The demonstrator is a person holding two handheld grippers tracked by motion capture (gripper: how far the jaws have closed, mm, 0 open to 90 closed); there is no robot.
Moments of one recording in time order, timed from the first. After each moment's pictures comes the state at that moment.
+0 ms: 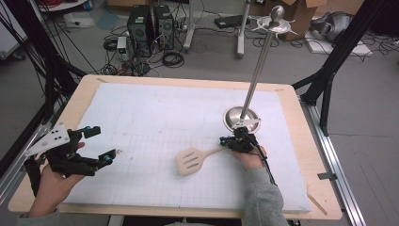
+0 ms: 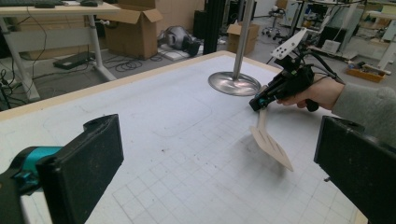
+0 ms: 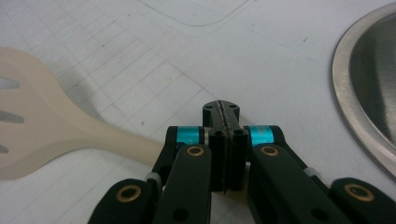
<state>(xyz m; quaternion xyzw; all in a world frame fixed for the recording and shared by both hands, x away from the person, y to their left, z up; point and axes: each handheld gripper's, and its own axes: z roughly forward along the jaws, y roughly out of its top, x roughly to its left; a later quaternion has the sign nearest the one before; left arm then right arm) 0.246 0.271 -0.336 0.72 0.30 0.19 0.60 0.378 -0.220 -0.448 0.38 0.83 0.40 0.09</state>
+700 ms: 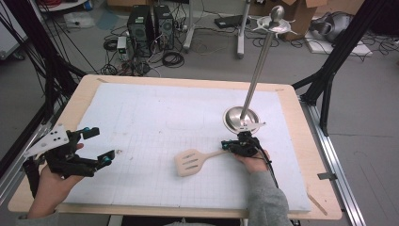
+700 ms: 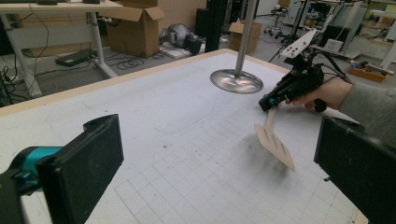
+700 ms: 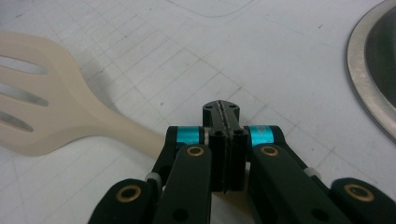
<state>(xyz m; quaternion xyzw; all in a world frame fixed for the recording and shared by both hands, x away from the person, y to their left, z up) 0.245 0.274 -0.338 0.72 0.30 0.19 0.59 0.366 -0.231 -0.451 0.37 0.82 0.43 0.06</state>
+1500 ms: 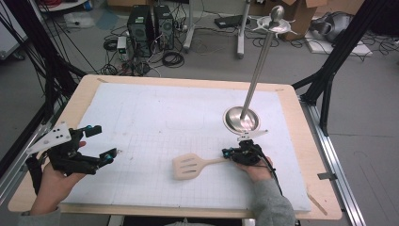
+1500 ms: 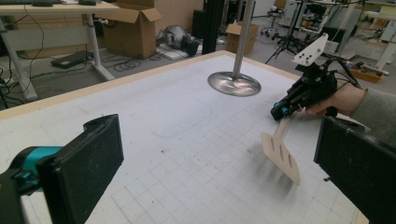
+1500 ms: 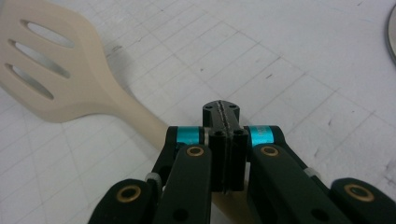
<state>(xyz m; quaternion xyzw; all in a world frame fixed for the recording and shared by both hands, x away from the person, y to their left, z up) 0.250 0.270 -0.336 0.72 0.30 0.19 0.60 0.339 -0.235 -0.451 0.34 0.84 0.42 0.05</state>
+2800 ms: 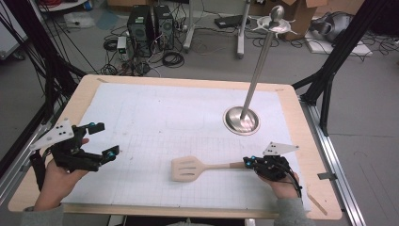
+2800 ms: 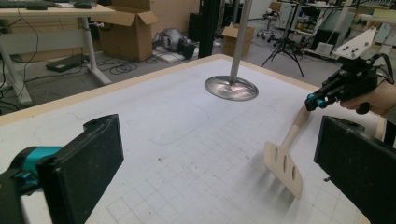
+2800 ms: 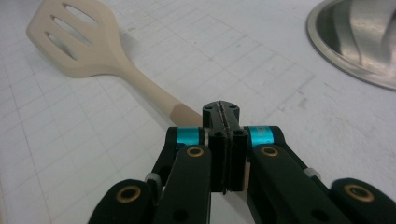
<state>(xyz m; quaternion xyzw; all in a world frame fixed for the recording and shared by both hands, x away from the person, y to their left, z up) 0.258 0.265 -0.334 0.72 0.29 0.18 0.60 0.281 -0.292 -0.426 0.34 0.82 0.44 0.11</state>
